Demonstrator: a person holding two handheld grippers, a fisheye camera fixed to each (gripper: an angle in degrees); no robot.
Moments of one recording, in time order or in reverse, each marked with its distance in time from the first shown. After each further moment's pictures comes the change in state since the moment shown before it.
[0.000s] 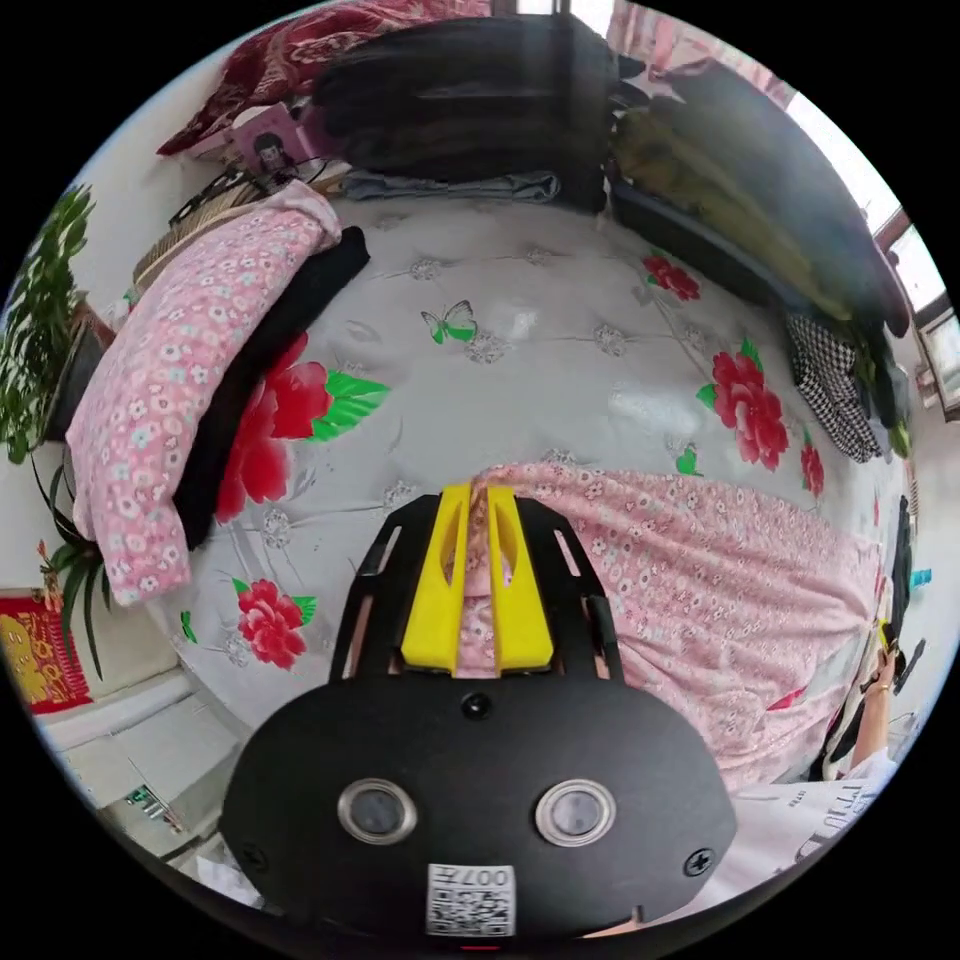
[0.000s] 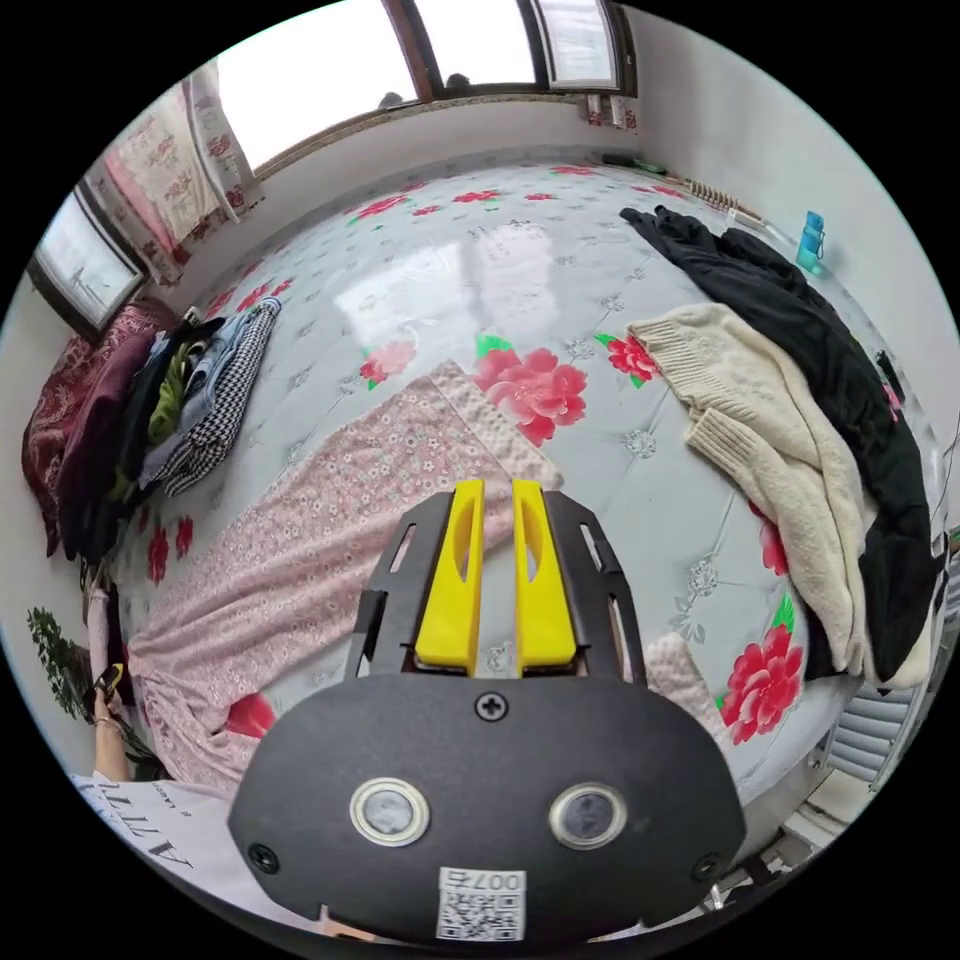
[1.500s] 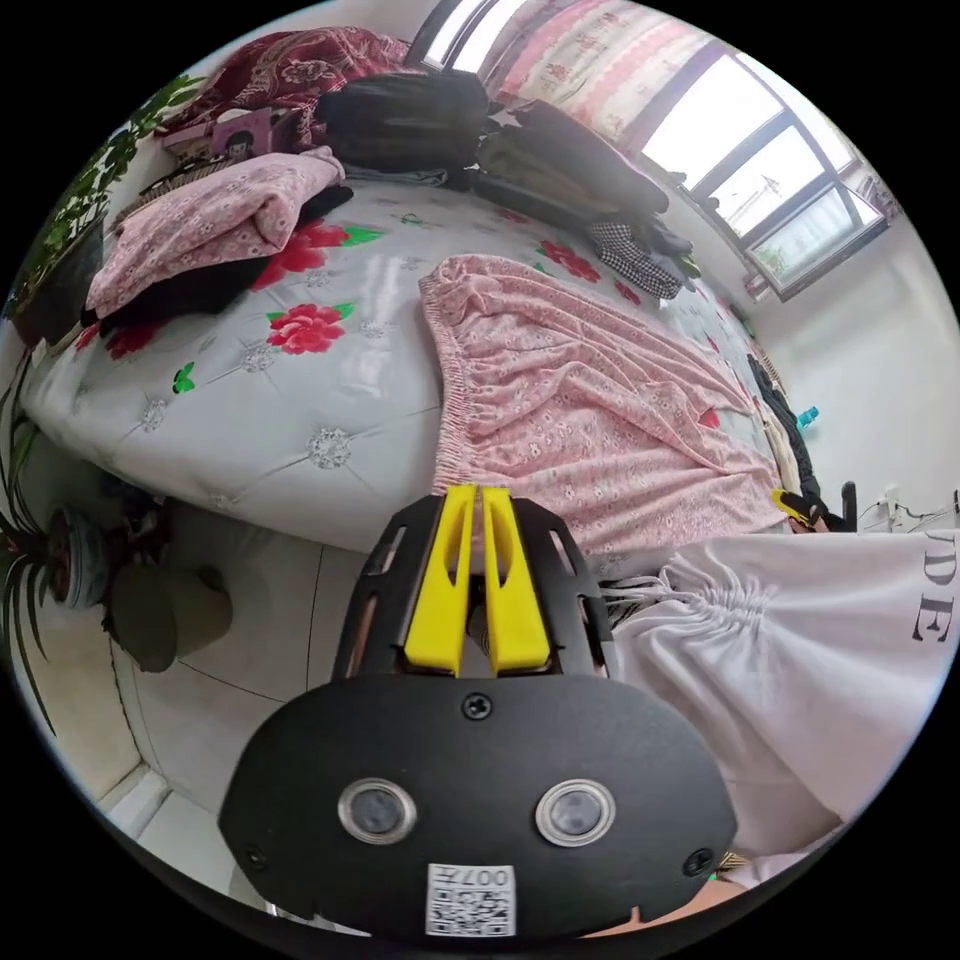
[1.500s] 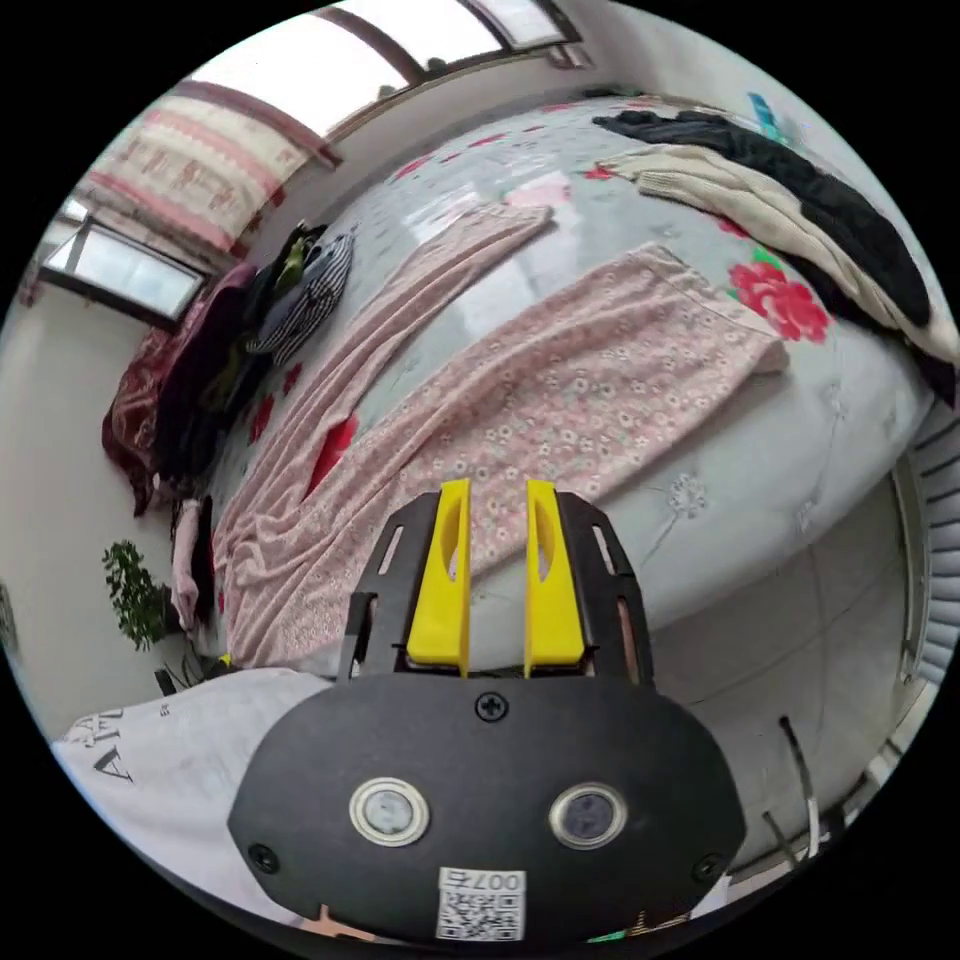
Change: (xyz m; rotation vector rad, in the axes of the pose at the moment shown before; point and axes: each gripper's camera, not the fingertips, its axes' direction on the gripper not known) left arm -0.183 0.244 0.015 -0.046 0.295 0.341; right arm 0.045 0.277 -0.047 -0.095 -0.269 0.115
